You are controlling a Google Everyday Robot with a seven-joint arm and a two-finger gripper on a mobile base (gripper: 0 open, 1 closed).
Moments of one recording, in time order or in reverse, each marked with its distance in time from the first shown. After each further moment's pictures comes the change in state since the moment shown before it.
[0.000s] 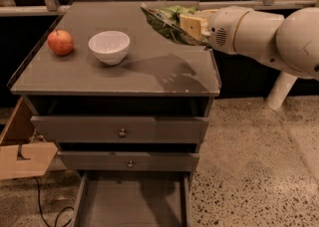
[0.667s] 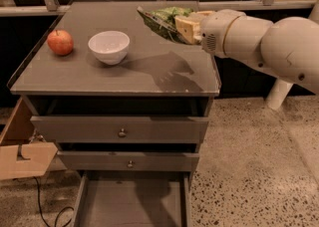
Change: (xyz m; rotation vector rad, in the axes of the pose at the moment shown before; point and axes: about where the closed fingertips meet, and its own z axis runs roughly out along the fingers) arm 0.005 0.002 0.009 0.057 -0.011 -0.087
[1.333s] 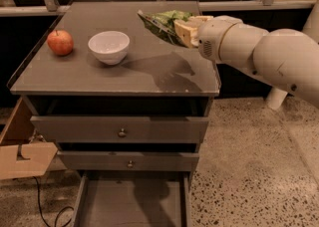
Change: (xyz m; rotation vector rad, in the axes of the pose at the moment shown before) arm 0.008 0.002 0.003 0.039 -0.016 -0.028
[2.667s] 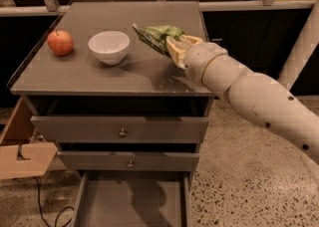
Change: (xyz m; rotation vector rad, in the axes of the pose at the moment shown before) arm 0.039 0.021 0.009 0.070 -0.104 0.014
